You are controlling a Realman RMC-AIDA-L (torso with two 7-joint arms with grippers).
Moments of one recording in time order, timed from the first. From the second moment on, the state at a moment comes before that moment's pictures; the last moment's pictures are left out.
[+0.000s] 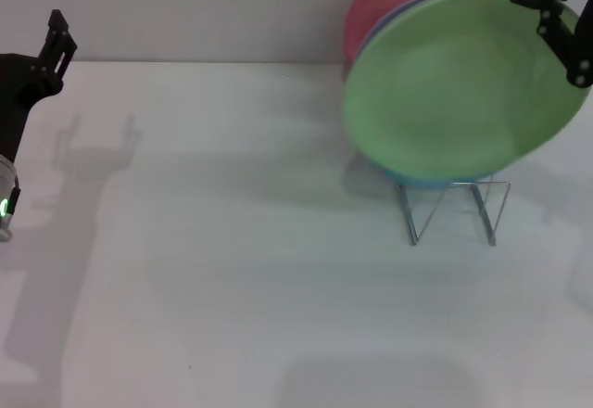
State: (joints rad) left arm -0.20 -2.07 -1.24 -0.82 2.59 0.82 0.03; right arm 0.22 2.06 2.18 1.32 -1.45 1.38 -2.61
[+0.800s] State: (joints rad) left arm -0.21 -2.07 -1.22 -0.81 2.59 0.82 0.00; right arm 0.27 2.06 2.24 1.26 -1.45 1.41 -2.61
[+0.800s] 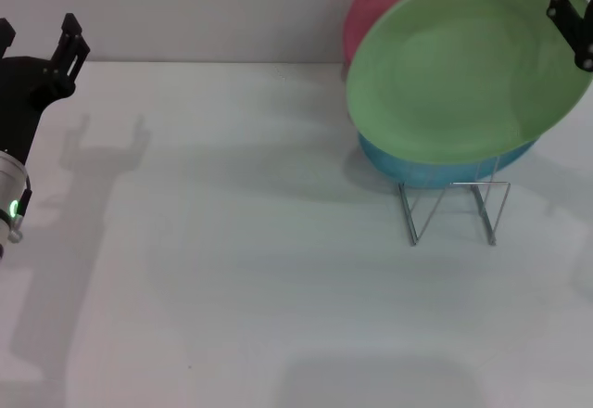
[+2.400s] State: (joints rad) left arm -0.26 -2.07 -1.20 -0.78 2.59 0.81 -0.01; right arm 0.19 2.08 2.27 1.10 -1.32 1.41 -2.76
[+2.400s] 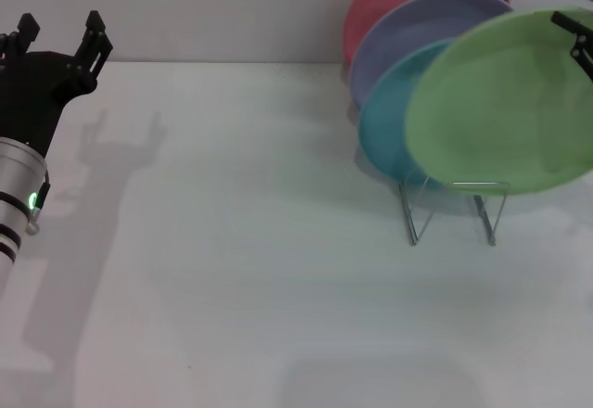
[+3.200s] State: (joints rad) left arm -0.26 -2.07 -1.18 -0.77 2.59 0.81 -0.01; right arm 0.17 2.09 2.25 1.02 -1.34 1.42 -2.77
